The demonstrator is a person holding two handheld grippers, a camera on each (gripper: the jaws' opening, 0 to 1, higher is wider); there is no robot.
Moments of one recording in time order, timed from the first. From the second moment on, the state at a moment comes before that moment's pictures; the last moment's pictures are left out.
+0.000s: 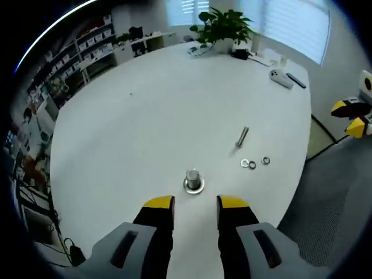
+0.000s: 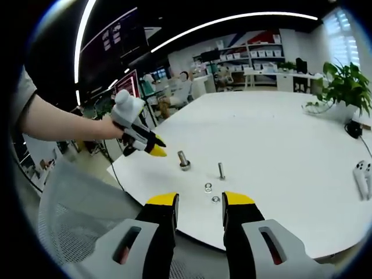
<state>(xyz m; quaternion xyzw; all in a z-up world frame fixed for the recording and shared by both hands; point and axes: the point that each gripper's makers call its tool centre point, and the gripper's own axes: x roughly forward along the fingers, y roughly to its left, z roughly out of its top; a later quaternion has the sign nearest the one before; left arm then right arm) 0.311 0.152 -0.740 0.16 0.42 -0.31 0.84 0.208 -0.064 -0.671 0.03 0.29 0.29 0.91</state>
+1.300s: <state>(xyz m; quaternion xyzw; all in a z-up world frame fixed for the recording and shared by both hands) 0.203 0.194 -0.646 0.05 0.28 -0.22 0.93 0.206 -0.059 -0.673 0.03 0.29 0.31 0.90</state>
